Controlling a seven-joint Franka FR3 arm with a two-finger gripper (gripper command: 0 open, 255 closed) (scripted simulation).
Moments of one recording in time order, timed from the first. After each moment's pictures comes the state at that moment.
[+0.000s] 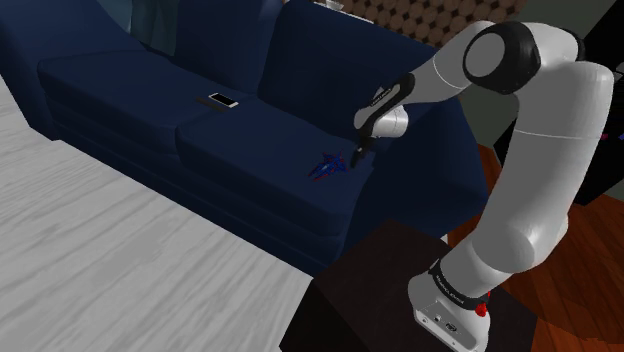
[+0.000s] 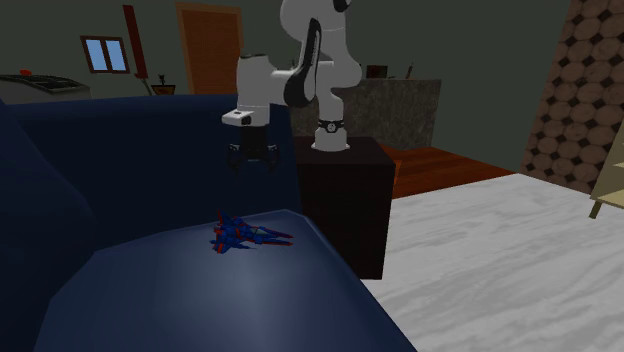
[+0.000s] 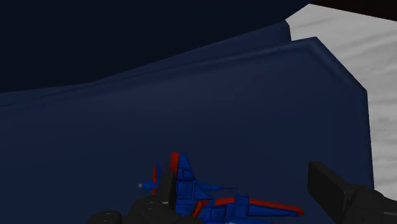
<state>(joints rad) -0.17 0.43 -0.27 -2.21 0.15 2.69 -0.79</state>
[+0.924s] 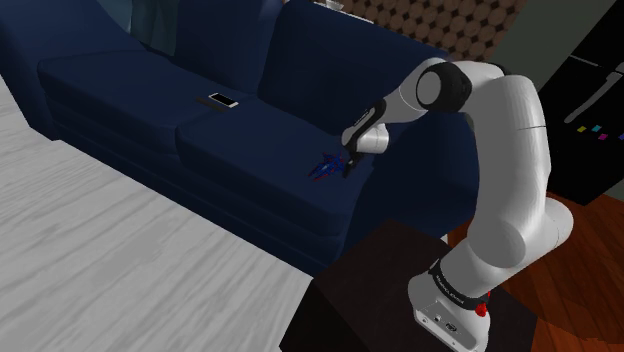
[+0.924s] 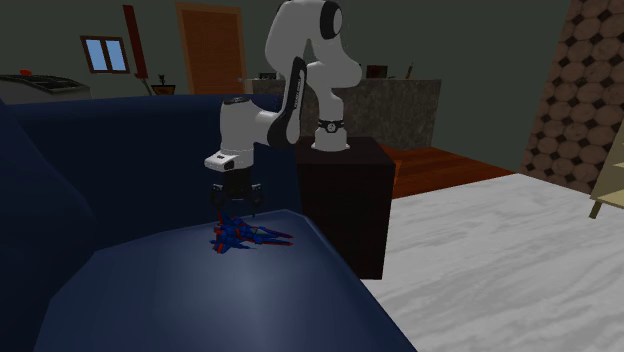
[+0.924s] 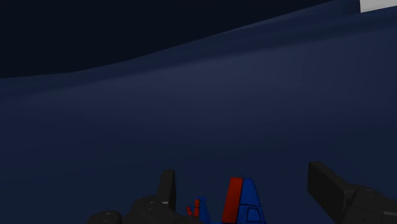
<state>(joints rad) -0.28 0.79 -0.19 -1.92 0.21 2.78 -0.87</state>
